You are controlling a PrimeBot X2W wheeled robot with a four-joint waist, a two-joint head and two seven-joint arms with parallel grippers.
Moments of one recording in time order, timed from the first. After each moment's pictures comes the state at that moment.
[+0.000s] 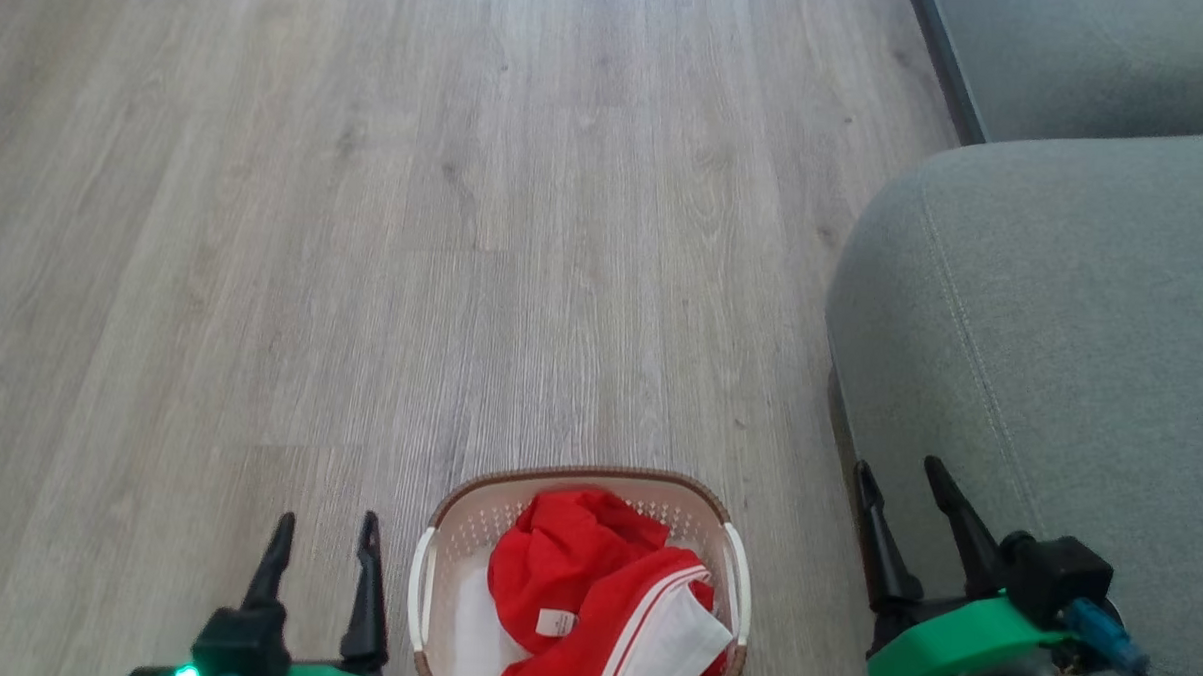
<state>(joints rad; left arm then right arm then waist) 0.19 0.05 -0.17 0.10 -0.12 0.12 -0.25 0.05 -0.04 0.10 0.20 0.25 0.13 -0.25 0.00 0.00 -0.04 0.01</state>
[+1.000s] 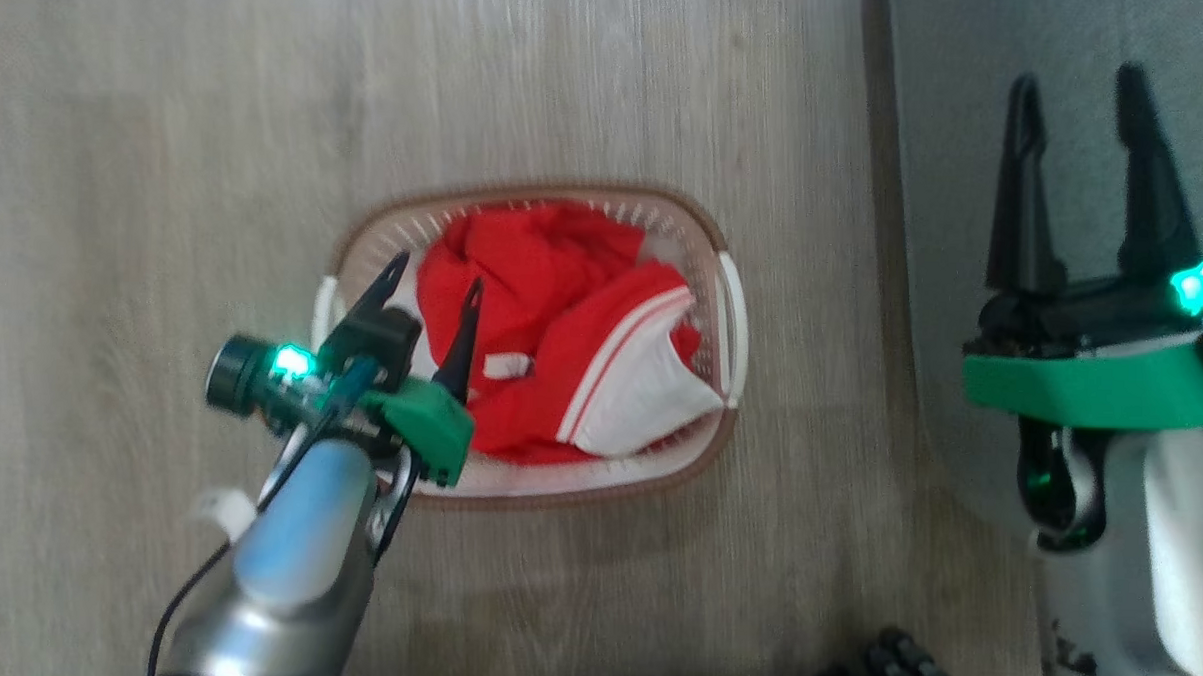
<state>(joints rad) -0.49 0.04 -0.34 0.67 0.01 0.02 -0.25 -0.33 -0.04 0.01 -0.08 0.19 0.13 -0.26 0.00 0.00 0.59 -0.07</state>
